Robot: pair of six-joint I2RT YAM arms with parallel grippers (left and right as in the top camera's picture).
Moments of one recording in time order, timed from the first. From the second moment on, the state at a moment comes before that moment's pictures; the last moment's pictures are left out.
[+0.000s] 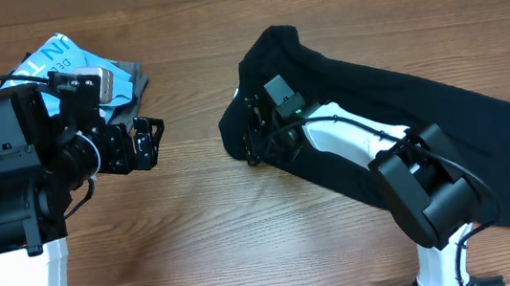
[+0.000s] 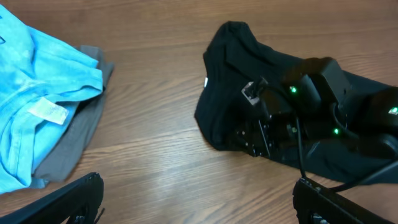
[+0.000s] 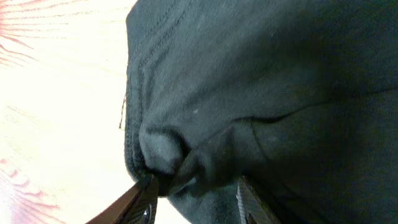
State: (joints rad) left arm 0.09 1.20 1.50 -1.15 0.40 0.08; right arm 0.57 2.03 1.31 -0.45 -0.33 0.49
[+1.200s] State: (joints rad) left arm -0.31 2.18 1.53 -0.65 0.30 0.02; right arm -0.02 1.32 1.38 -1.06 -0.04 0.46
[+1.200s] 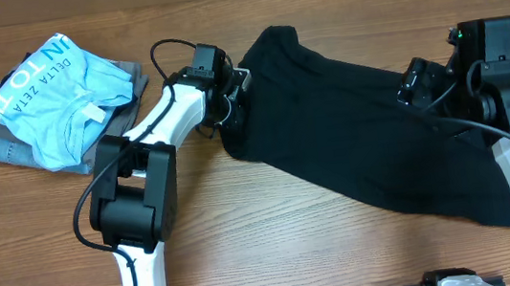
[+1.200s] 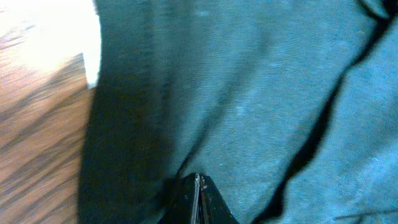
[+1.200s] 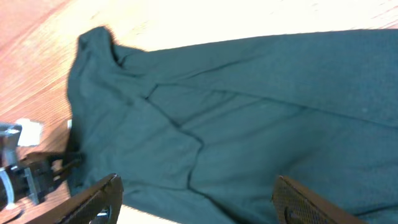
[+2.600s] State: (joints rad) left arm -0.04 1.58 1.54 -1.07 0.04 -0.04; right arm -0.18 1.88 1.15 -0.88 -0.06 0.56
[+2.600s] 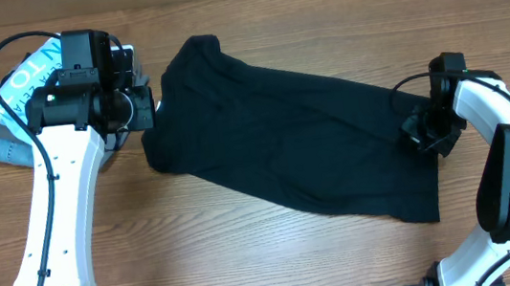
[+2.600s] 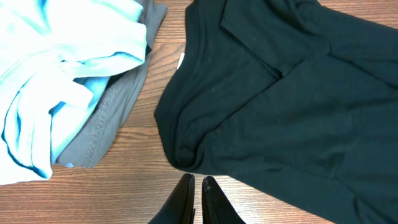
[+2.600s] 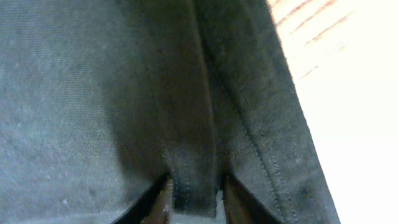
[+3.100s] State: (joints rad) left arm -0.04 1.58 1.54 -1.07 0.06 -0.04; right arm -0.19 1.88 1.49 -0.90 -0.06 0.54
